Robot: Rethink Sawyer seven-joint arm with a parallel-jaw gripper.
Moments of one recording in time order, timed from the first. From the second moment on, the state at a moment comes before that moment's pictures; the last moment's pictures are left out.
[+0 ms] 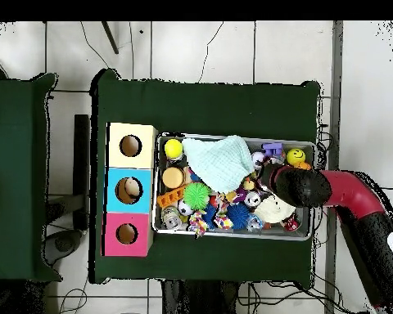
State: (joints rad) arm -1.13 -0.38 0.85 1.59 -0.77 0.76 0.39
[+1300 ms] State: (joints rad) arm -1.08 -0.35 0.83 1.51 -0.79 0.88 0.38
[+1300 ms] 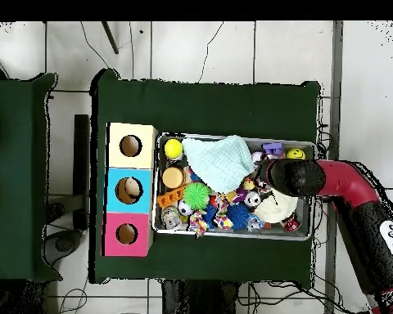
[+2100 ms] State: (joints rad) arm -1.03 -0.34 0.79 1.49 -0.80 1.01 0.38
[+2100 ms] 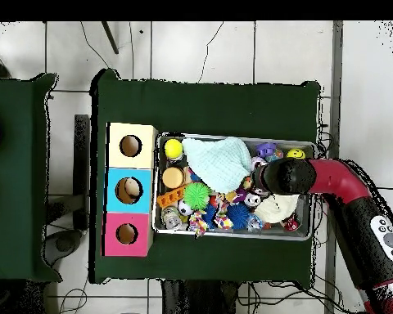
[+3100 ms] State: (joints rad) arm -1.03 -0.31 0.77 1.46 -0.85 1.01 0.38
